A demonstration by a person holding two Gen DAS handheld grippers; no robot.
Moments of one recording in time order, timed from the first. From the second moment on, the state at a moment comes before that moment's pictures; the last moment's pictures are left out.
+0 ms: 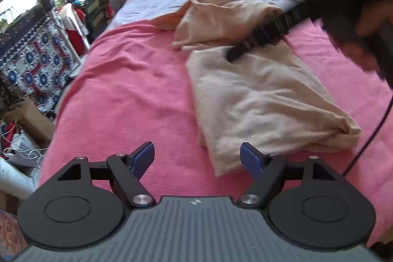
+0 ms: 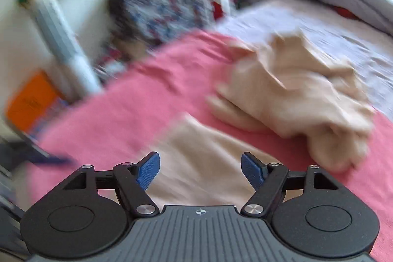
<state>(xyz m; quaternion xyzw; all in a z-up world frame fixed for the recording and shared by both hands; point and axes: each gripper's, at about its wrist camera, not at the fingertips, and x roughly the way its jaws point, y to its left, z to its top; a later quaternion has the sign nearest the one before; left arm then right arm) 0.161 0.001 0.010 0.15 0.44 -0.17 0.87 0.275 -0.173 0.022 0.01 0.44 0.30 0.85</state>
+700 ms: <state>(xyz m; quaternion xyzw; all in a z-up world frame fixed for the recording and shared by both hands) 0.155 0.038 0.035 0.02 0.39 -0.17 0.91 0.300 -0.171 0.031 -0.02 0.46 0.34 0.82</state>
